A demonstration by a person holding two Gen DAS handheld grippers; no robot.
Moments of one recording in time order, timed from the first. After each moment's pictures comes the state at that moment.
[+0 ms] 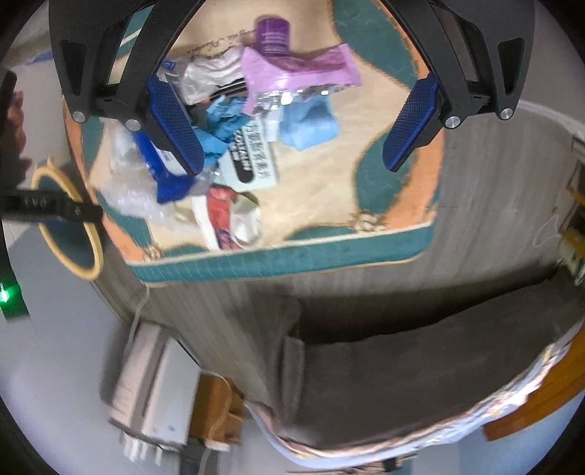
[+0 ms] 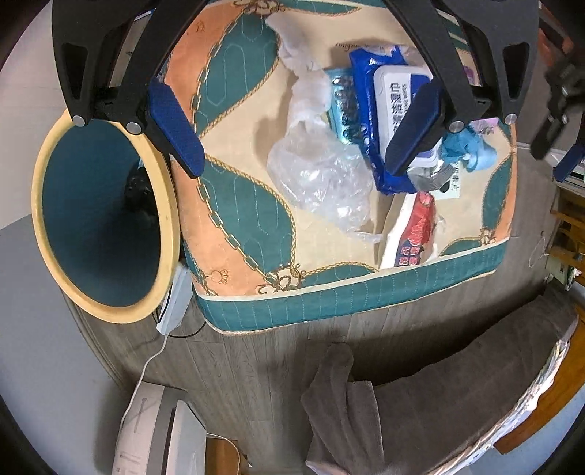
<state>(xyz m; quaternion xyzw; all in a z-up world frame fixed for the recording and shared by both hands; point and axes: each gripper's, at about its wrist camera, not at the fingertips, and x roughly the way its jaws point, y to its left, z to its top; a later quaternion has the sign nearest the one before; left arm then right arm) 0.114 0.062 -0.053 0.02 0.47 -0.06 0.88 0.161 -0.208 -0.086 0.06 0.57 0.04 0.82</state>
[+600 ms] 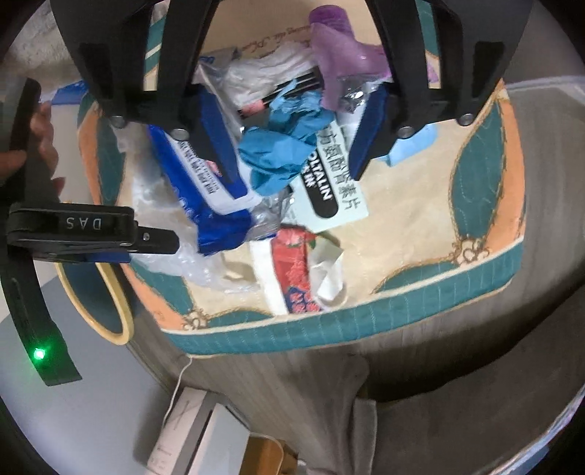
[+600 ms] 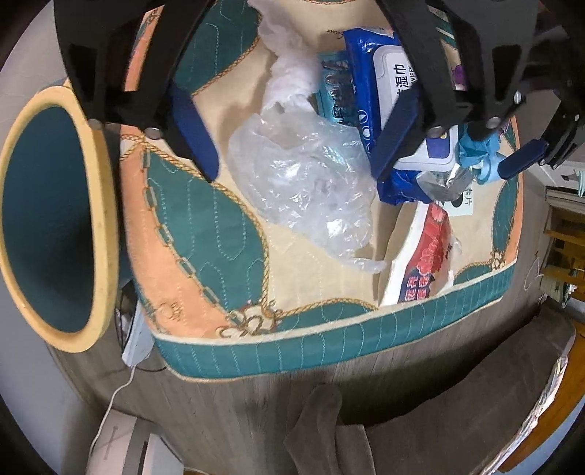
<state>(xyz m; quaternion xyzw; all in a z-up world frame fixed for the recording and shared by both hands) 0.144 0.013 -0.108 0.03 0.57 -0.15 0.81 0.186 -0.187 -0.141 0.07 0.63 0.08 0.77</state>
